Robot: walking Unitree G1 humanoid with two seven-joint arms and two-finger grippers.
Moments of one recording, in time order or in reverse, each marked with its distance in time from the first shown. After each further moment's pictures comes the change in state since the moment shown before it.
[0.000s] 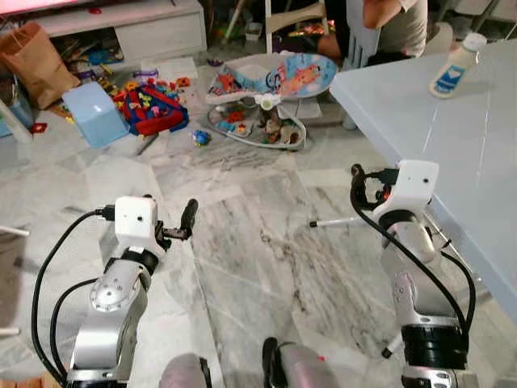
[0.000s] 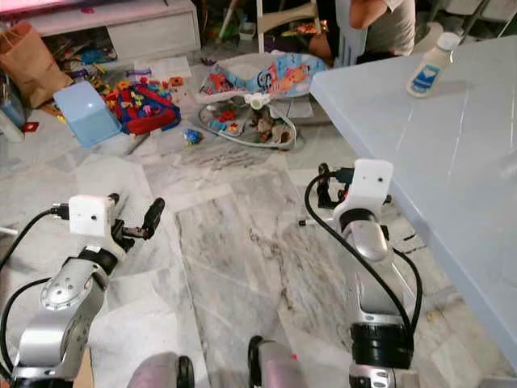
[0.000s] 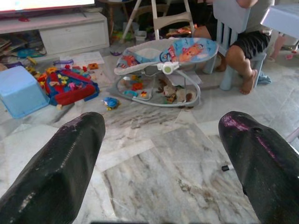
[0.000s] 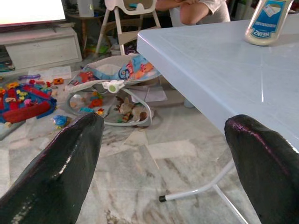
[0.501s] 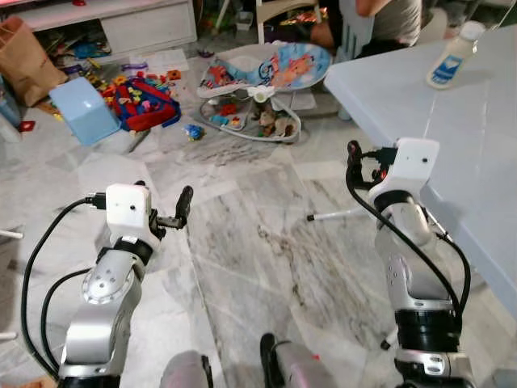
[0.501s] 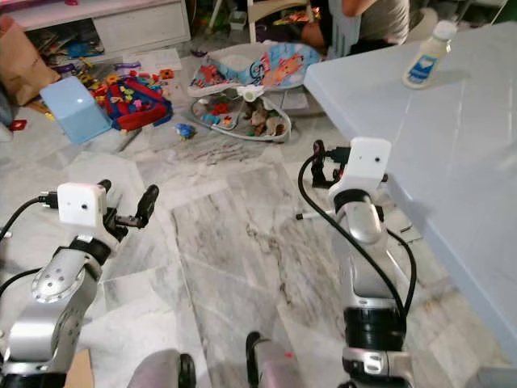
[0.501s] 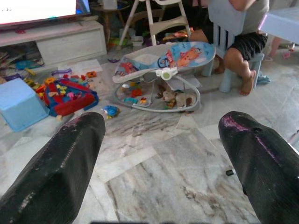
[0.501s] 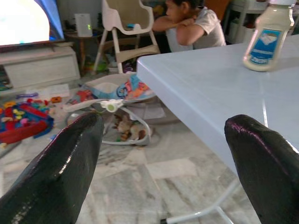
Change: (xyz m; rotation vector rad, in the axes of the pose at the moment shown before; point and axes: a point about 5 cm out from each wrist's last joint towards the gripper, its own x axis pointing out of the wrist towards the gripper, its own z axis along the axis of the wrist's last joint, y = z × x) left arm -0.002 0.005 0.016 0.031 -0.042 0.009; right arm 0.008 0.010 0.020 -0.014 -0.087 -0.001
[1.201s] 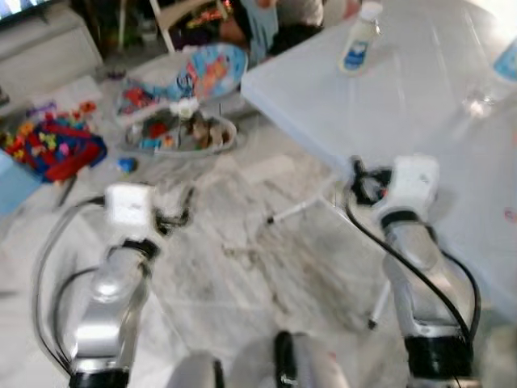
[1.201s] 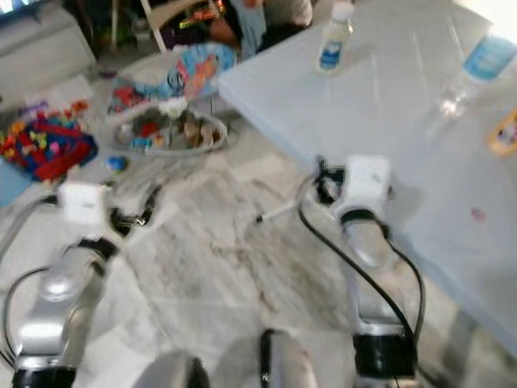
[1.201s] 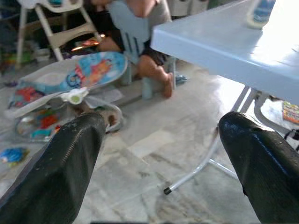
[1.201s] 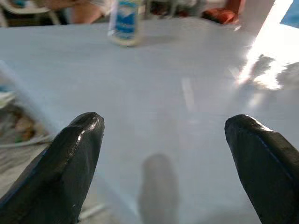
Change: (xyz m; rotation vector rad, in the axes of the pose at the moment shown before) left arm 0.011 -0.017 0.001 -0.043 -0.033 -0.046; right arm -0.027 -0.010 -0.010 -0.116 -0.029 -0.018
